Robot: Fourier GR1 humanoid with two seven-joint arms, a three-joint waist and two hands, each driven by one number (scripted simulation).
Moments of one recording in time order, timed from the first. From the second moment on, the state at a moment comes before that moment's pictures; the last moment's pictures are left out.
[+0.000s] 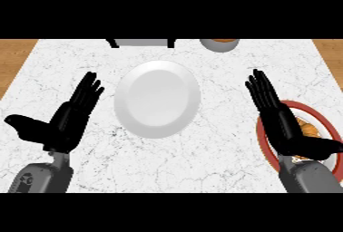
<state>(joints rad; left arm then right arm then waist) -0.17 0.25 -0.11 -1.58 0.30 0.07 0.10 -0.21 -0.37 0.31 -1.55 -0.38 -0.15 -0.23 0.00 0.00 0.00</state>
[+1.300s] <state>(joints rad) -0.04 0.30 -0.06 -1.35 0.13 0.06 -0.13 -0.01 -0.40 0.17 -1.37 0.15 -0.99 0.00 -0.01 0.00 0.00</state>
